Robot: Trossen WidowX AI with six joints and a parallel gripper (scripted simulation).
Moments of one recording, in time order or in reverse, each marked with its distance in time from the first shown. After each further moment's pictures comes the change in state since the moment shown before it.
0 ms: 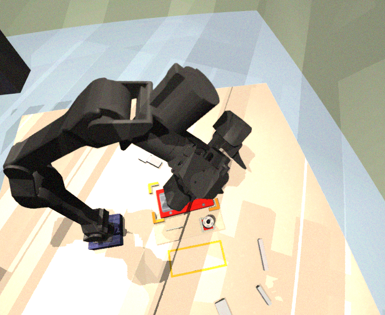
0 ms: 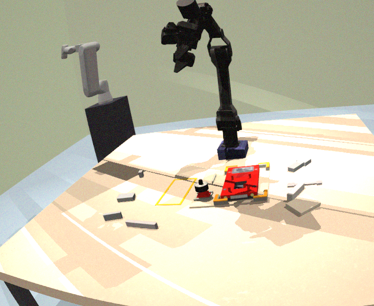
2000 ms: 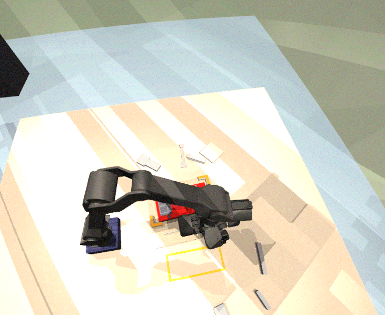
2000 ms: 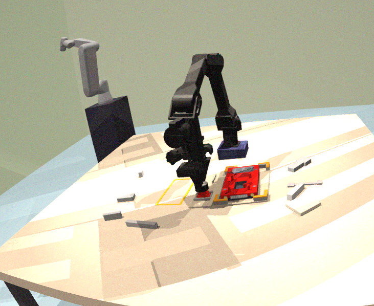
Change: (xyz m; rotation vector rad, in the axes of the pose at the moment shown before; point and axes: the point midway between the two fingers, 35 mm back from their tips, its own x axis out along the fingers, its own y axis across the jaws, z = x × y) arm 0.235 -0.208 -0.148 0.297 0.409 -0.736
